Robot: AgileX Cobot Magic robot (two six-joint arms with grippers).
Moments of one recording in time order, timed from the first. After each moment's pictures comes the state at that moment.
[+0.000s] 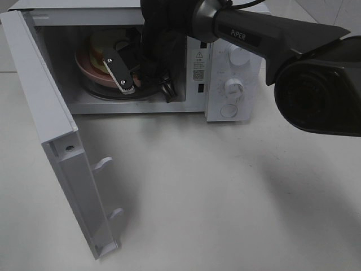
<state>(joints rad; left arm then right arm) -0.02 0.00 -0.50 -0.06 1.05 0.03 0.64 2.53 -2.35 -0.13 0.87 -1.49</state>
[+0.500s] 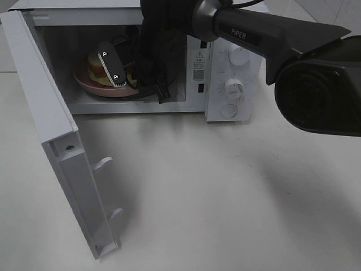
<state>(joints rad) -0.02 0.00 -0.50 -0.06 1.05 0.03 0.64 2.53 -2.35 -0.07 0.86 -1.42</state>
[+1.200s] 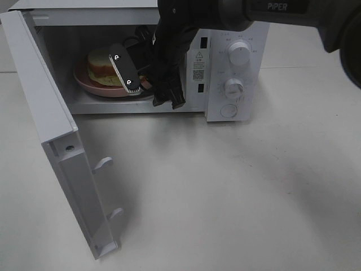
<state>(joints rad) -0.02 0.00 -0.50 -0.06 1.05 0.03 0.64 2.28 -1.90 -0.07 0.63 -1.44</state>
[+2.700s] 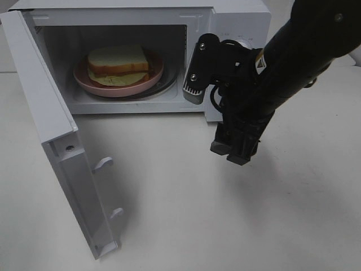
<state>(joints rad) -0.02 0.00 -0.50 -0.06 1.05 0.03 0.64 1.55 -1.00 -0.08 0.57 -0.60</state>
